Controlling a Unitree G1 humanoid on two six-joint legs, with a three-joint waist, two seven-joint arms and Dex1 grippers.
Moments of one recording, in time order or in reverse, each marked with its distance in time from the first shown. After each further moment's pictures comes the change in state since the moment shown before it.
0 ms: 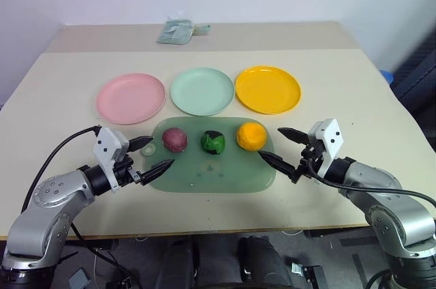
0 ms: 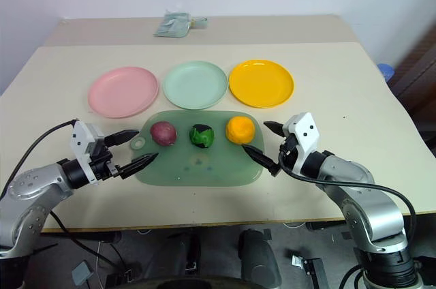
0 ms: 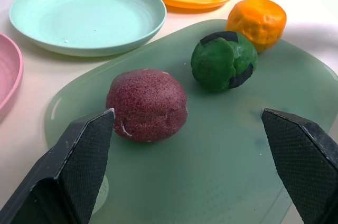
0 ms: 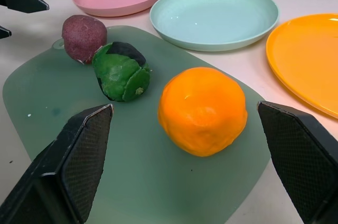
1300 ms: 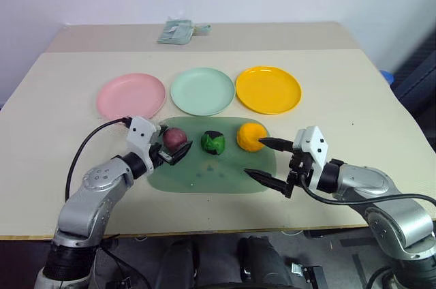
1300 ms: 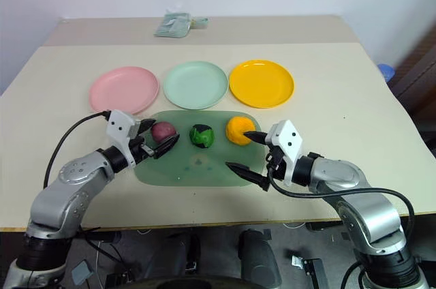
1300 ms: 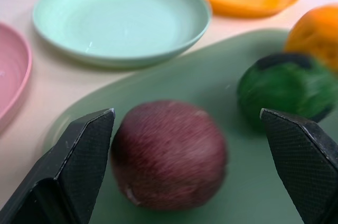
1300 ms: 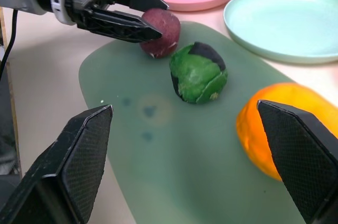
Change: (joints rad) left arm -0.207 -0.171 -0.228 0.075 0.177 0.099 0.336; right arm 0.003 -0.057 0.078 -0.084 0.026 0.013 0.114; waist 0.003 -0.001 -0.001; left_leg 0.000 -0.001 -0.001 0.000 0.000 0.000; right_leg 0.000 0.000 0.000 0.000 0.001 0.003
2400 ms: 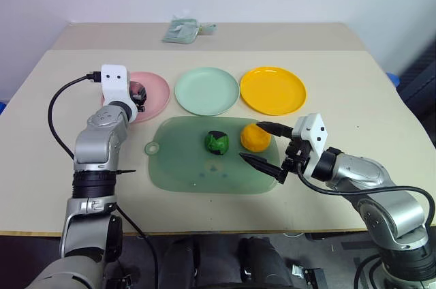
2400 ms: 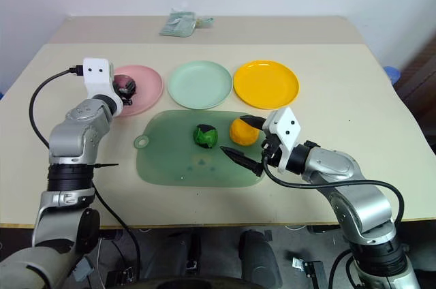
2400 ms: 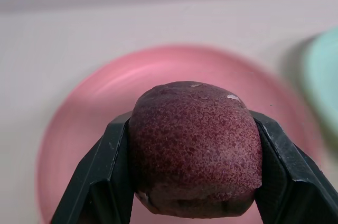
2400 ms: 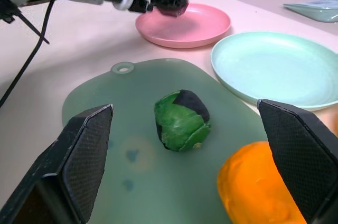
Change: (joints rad) left arm -0.536 -0.117 0.156 0.585 0.225 0.091 0.445; right arm -0.095 0.065 0.012 0.017 -0.029 -0.036 -0.060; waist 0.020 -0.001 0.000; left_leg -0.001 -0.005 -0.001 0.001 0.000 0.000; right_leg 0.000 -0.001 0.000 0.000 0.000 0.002
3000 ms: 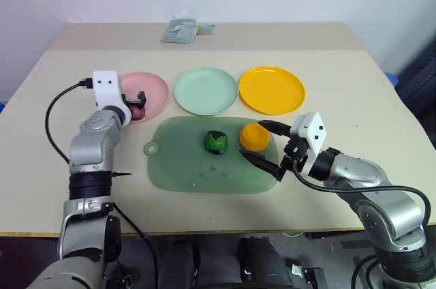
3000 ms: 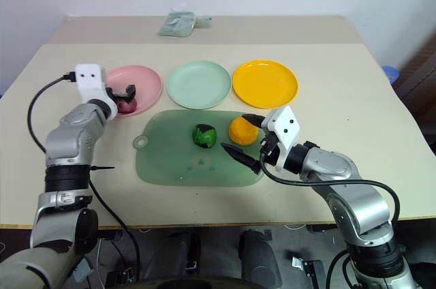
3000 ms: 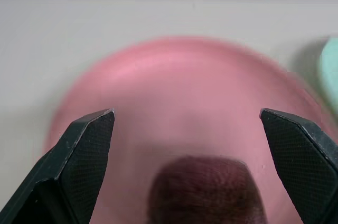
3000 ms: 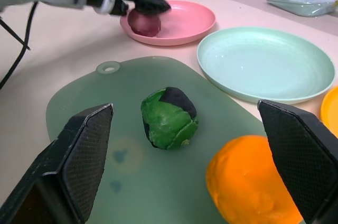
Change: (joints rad) left arm 0.102 0.048 0.119 -0.143 -0.114 -0.082 -0.183; right arm 0.003 0.014 0.001 -0.023 -0.003 0.039 -0.050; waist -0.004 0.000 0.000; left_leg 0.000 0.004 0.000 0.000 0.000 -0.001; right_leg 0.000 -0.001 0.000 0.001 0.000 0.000
